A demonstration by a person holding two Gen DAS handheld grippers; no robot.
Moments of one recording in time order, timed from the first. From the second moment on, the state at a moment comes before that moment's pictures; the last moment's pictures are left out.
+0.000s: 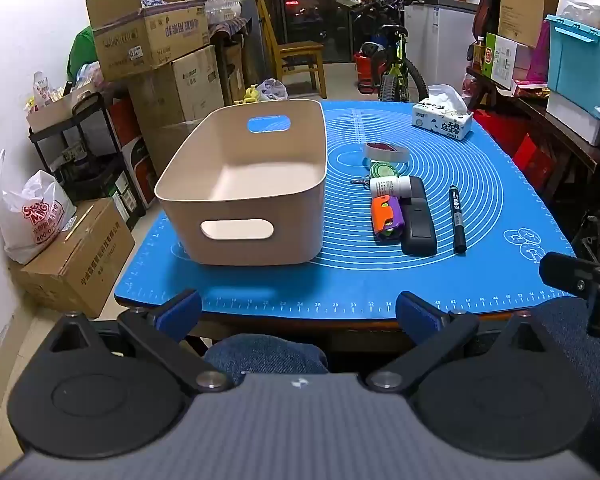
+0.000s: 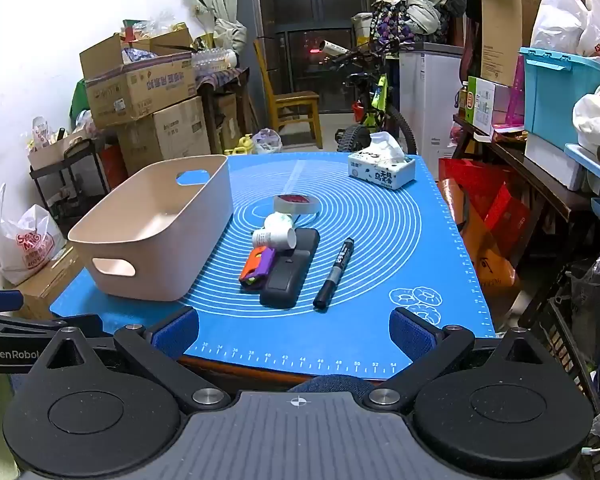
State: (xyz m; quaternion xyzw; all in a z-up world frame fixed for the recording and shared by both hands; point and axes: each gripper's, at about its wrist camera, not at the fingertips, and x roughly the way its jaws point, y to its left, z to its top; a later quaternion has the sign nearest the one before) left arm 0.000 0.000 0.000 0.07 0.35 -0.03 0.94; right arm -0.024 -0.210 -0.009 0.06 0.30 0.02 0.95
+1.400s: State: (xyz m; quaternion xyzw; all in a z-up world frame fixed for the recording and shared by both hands) left arm 0.002 -0.003 0.001 0.06 0.35 -0.03 0.93; right arm -0.023 -0.210 -0.010 0.06 0.31 0.01 0.95
